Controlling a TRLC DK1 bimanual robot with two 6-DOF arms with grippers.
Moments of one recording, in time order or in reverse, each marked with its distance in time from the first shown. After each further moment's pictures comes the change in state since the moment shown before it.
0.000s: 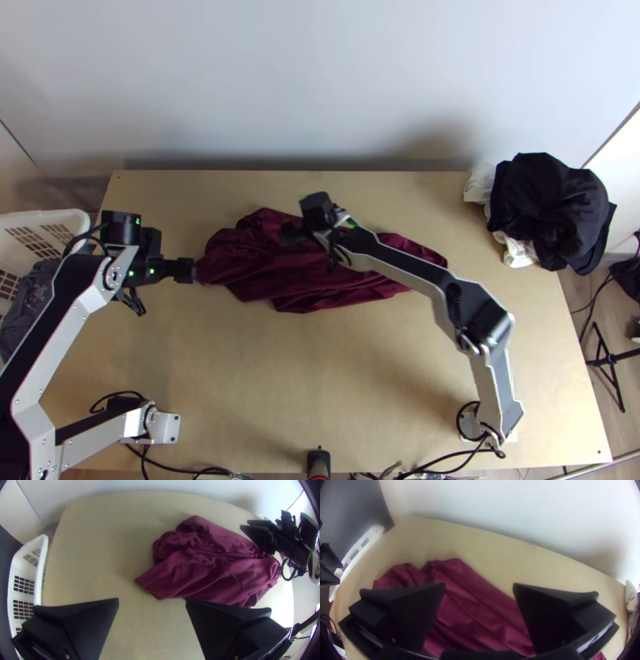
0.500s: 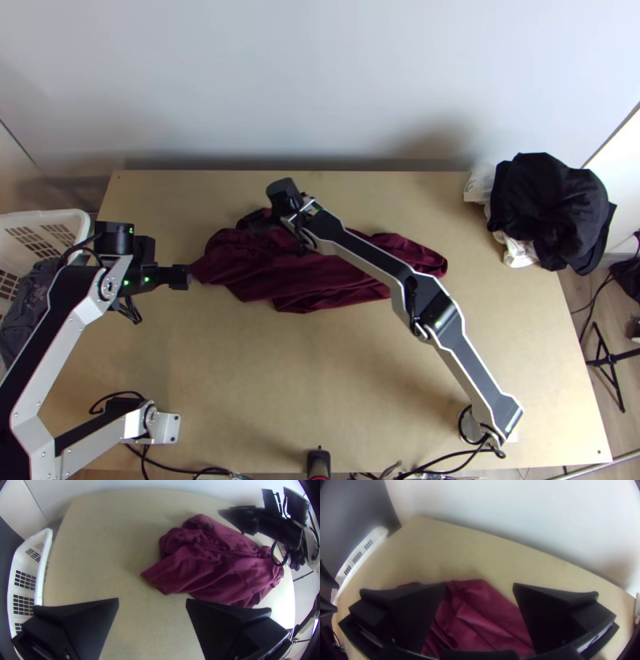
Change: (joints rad) left arm 0.034 -0.053 -0.070 0.020 0.000 0.006; right arm 0.039 0.326 0.549 -0.219 -0.029 0.011
